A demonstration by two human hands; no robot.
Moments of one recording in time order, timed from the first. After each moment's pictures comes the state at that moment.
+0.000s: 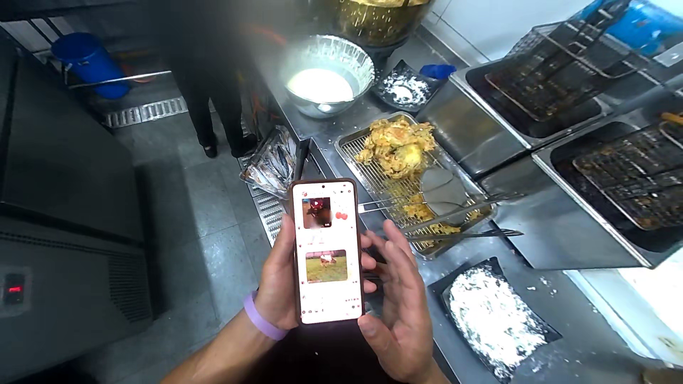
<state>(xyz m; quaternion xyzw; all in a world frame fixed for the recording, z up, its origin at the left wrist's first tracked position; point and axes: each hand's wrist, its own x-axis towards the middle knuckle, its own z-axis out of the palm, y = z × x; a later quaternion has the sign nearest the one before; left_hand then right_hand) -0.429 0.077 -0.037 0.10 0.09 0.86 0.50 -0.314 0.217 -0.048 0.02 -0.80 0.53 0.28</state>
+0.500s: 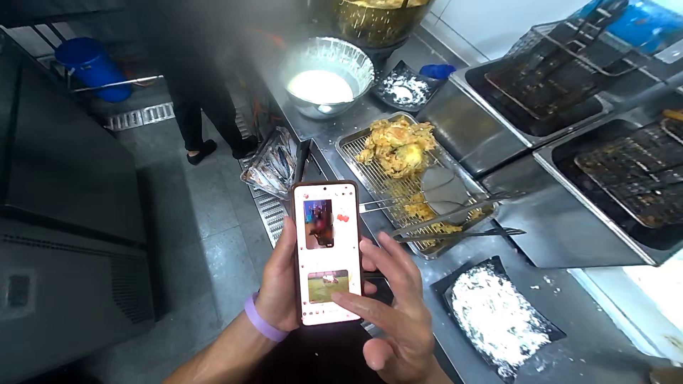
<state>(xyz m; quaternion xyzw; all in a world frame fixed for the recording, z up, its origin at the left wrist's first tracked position) -0.426 0.073 -0.032 0.08 0.14 0.87 0.46 -0.311 0.217 -0.046 0.08 -0.87 0.34 0.33</state>
